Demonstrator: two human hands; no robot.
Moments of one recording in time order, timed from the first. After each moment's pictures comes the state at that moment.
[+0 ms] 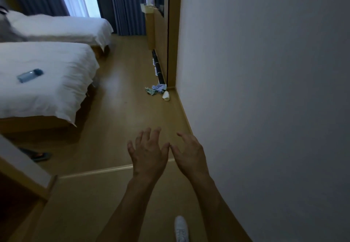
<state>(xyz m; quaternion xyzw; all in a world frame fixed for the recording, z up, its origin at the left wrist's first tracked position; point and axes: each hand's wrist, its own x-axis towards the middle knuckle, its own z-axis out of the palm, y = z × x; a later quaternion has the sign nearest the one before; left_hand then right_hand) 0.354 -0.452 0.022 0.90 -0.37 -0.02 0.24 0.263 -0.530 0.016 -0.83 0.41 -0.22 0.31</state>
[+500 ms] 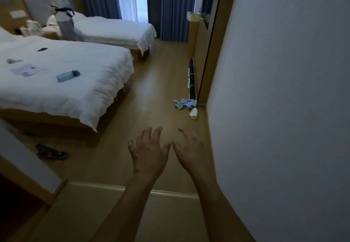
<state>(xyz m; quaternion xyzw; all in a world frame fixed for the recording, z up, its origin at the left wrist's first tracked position) 0.533 -0.637 0.045 0.94 -0.26 0.02 0.20 0.472 -0.747 0.040 -0.88 0.29 -0.19 0.33</state>
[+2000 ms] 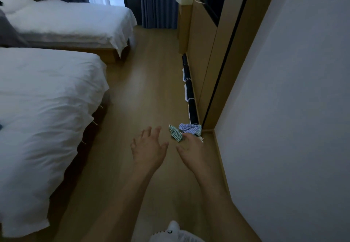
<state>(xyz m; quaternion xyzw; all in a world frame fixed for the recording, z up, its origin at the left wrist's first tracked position) 1.185 -1.097 -0.025 0.93 -0.29 -0.09 0.18 1.090 -1.203 -0.045 -0.84 0.38 -0.11 0.38</state>
